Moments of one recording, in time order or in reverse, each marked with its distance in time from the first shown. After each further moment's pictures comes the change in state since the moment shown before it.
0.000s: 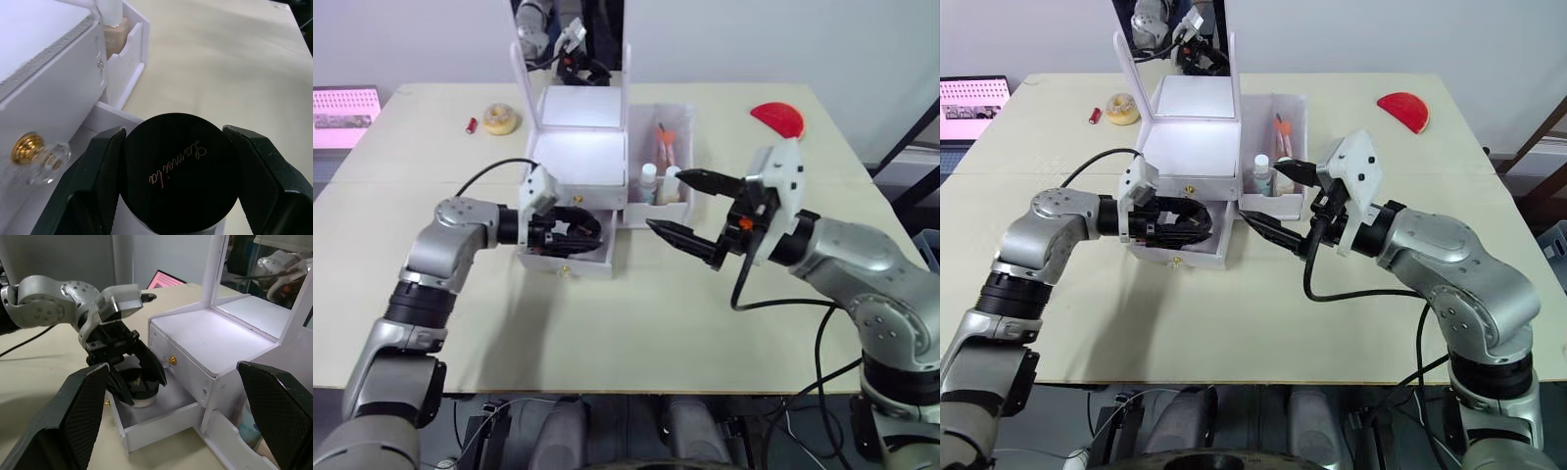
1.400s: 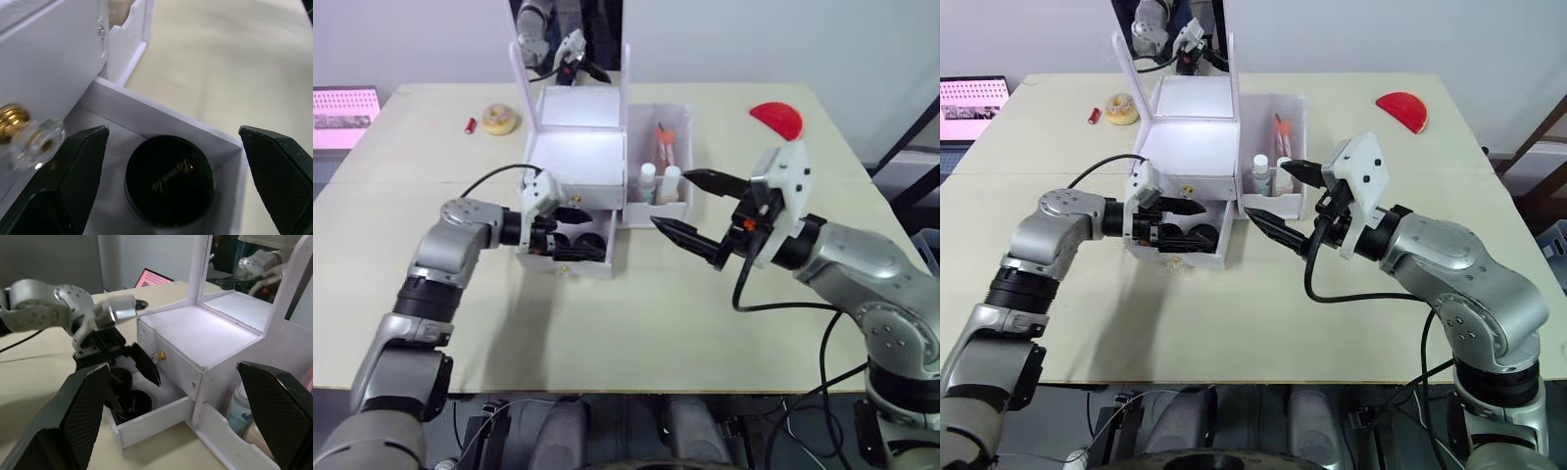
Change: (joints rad) left arm -0.020 0.036 0.026 0.036 0.012 0.070 -0.056; right arm 0.015 -0.009 -0.011 -0.022 0.022 0.007 -0.062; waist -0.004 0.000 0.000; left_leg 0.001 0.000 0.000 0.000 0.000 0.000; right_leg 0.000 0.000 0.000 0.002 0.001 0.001
